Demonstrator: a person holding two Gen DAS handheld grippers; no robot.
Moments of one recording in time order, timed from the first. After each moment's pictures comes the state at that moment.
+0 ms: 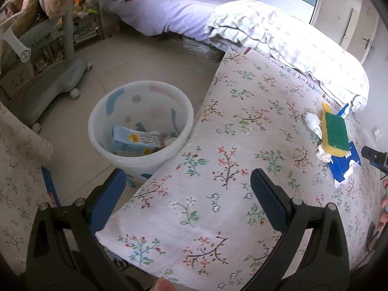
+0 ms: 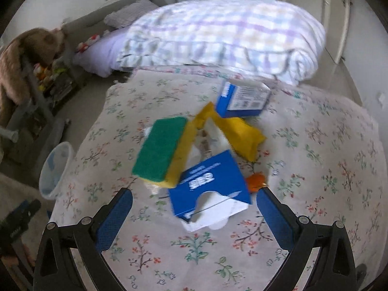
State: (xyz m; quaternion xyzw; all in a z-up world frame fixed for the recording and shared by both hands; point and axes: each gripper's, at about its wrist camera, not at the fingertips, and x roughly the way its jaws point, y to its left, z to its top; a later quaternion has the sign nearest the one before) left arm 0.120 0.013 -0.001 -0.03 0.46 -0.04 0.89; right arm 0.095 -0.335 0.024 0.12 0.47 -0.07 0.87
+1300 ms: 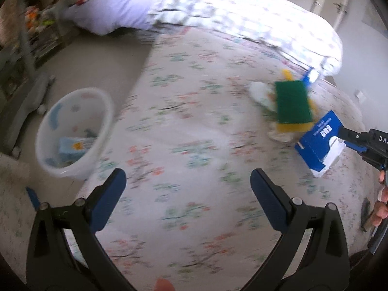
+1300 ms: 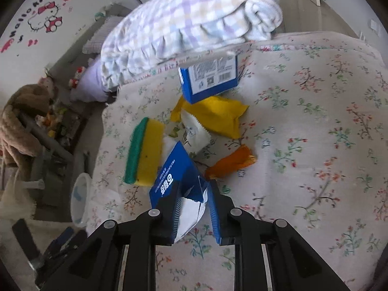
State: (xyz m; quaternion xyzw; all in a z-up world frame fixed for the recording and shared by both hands) left arm 0.123 -0.098 0.005 0.04 0.49 -0.14 0.86; right arm 0.076 -0.396 0.005 0.30 0.47 -0.05 0.83
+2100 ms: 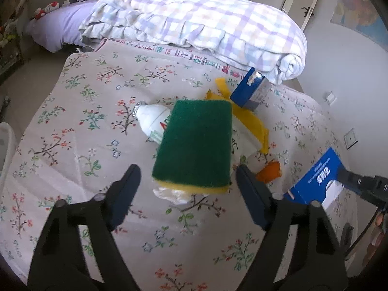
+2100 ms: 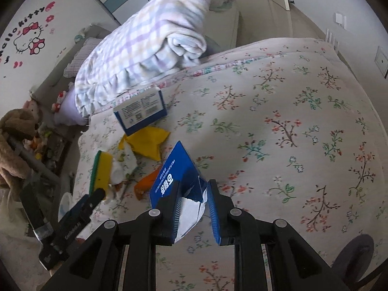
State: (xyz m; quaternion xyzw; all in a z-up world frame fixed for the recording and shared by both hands) left arm 0.149 -0.230 -0.018 -0.01 0.45 -0.24 0.86; right arm 0.018 -0.482 0.010 0.31 0.44 -0.12 0.83
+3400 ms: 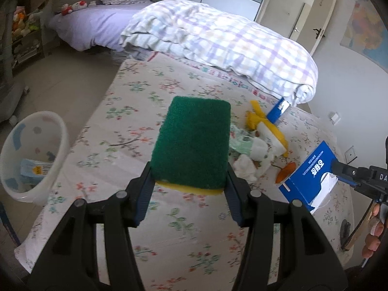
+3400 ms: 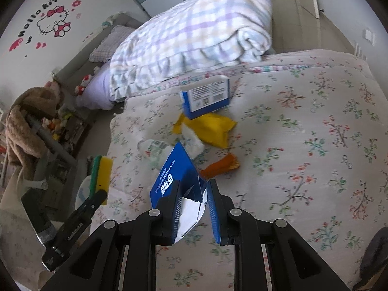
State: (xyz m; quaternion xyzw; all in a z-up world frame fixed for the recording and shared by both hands) left arm 0.140 -0.120 0.008 -0.04 0.43 -0.20 0.88; right arm 0.047 -0.397 0.037 0.28 0.44 -0.05 0.85
